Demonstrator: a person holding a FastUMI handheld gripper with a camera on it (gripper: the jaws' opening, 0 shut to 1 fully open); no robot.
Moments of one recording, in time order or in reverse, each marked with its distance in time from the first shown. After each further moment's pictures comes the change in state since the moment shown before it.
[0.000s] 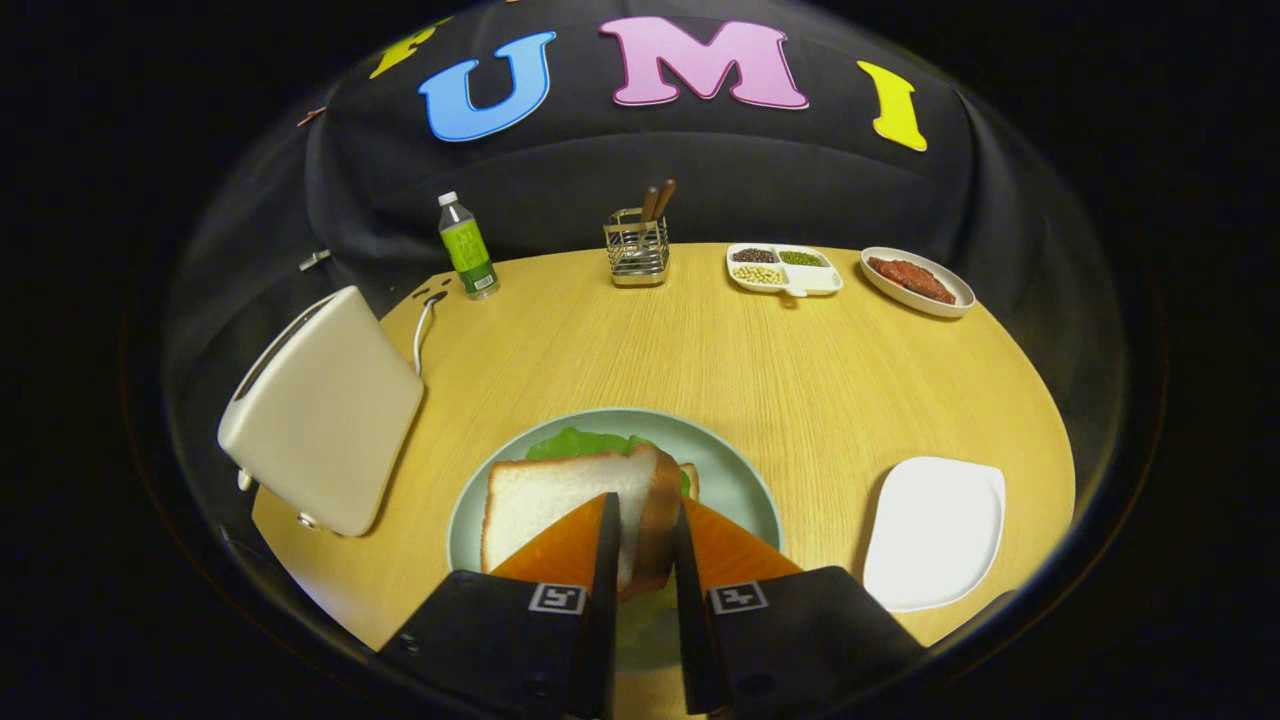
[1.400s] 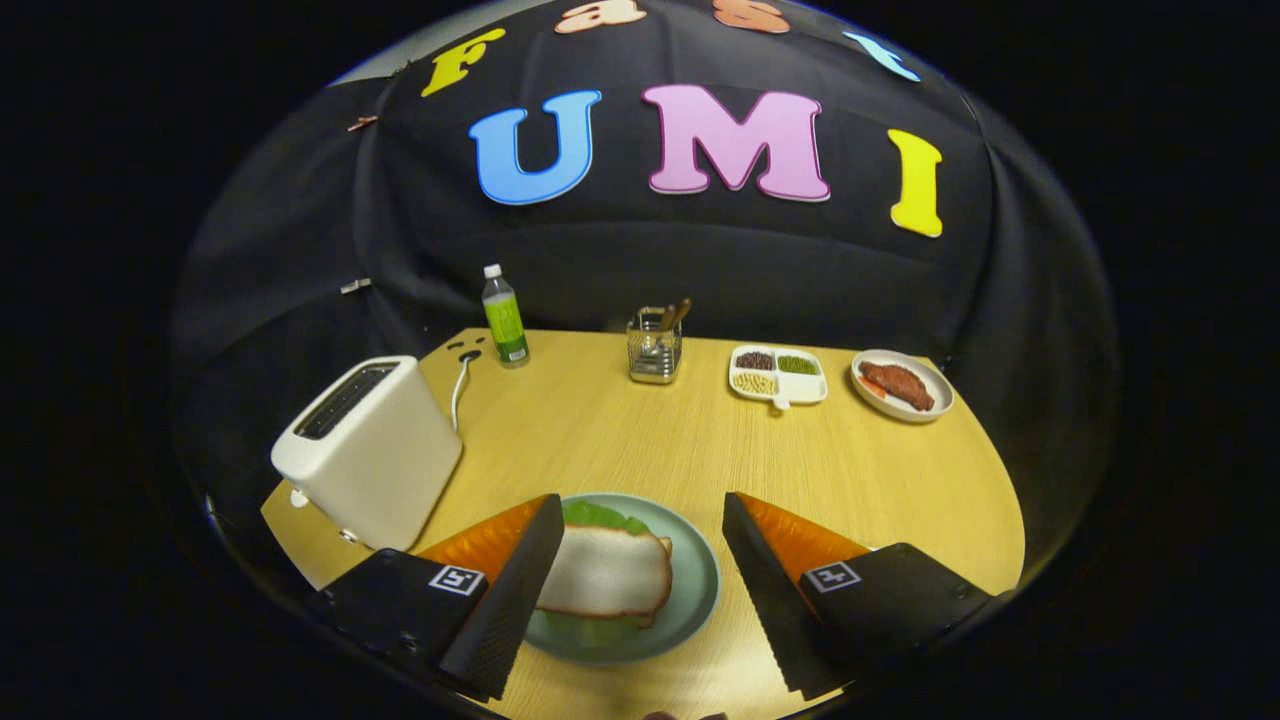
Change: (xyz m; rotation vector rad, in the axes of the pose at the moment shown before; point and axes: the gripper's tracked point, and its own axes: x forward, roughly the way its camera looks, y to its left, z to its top) arm -0.088 0.000 0.096 -0.070 -0.259 0.082
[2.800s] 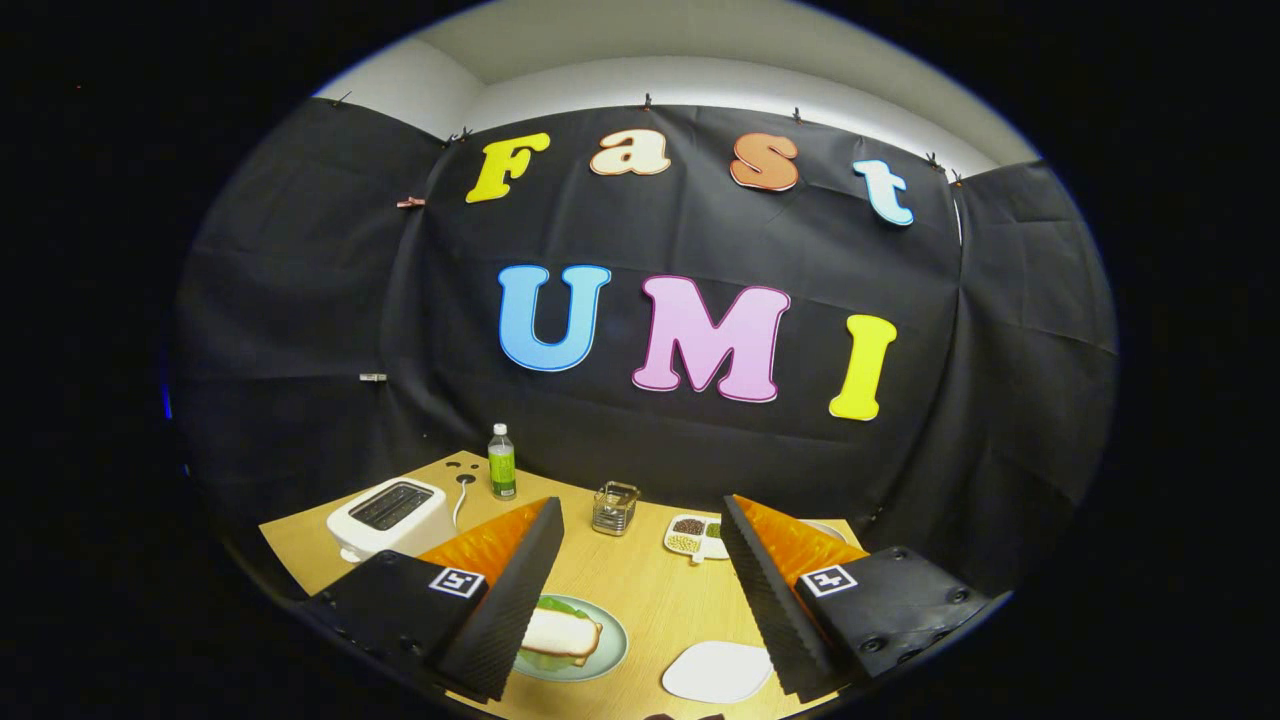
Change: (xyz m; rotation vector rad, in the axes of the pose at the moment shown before) arm -0.154 -0.021 0.145 -0.150 -0.373 -0.060
